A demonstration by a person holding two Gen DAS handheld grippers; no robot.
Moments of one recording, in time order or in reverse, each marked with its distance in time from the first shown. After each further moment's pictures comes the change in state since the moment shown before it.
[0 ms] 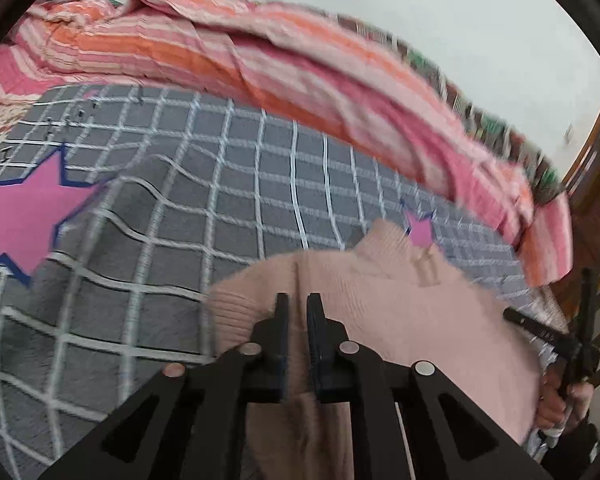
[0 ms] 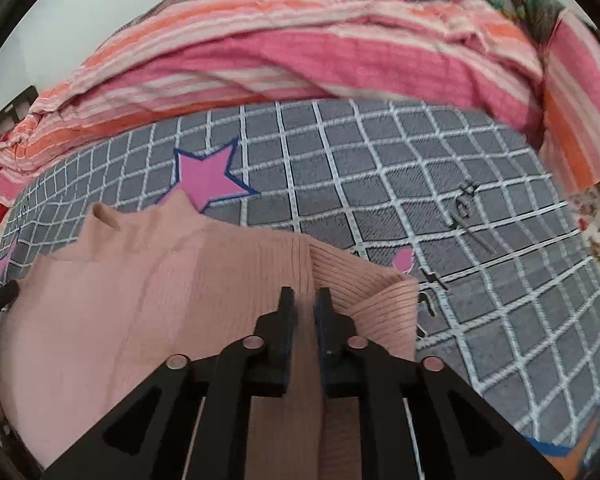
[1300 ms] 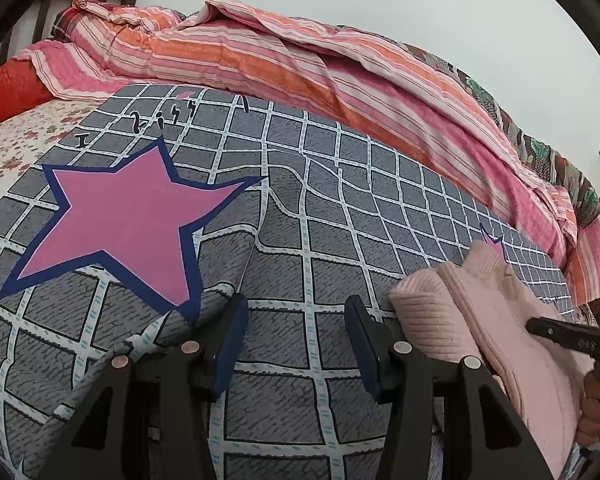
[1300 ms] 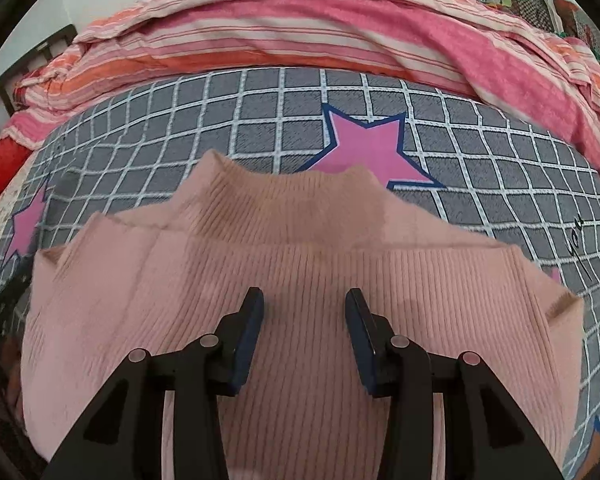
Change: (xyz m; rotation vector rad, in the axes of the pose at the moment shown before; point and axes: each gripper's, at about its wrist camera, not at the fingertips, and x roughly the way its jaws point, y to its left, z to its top) left arm 0.004 0.074 -0.007 -0.015 -0.085 0.167; right arm 0.028 0.137 -0.009 -0.154 0.125 0.064
